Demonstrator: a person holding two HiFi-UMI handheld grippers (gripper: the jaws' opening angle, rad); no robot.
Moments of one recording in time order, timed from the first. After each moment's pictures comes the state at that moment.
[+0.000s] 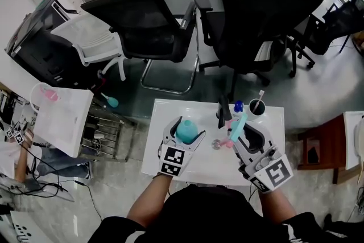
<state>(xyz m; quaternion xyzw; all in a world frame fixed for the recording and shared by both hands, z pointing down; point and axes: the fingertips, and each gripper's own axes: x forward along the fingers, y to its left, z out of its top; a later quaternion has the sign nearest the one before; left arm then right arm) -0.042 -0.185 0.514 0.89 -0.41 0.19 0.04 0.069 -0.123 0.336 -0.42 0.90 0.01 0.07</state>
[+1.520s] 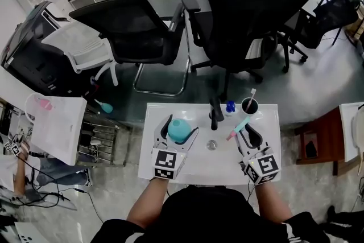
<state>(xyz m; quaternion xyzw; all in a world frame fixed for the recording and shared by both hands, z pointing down) -0.041 -0.198 0.477 0.89 -0.43 0.14 0.02 0.139 -0.143 0.461 -0.55 0.83 -0.09 -0.02</state>
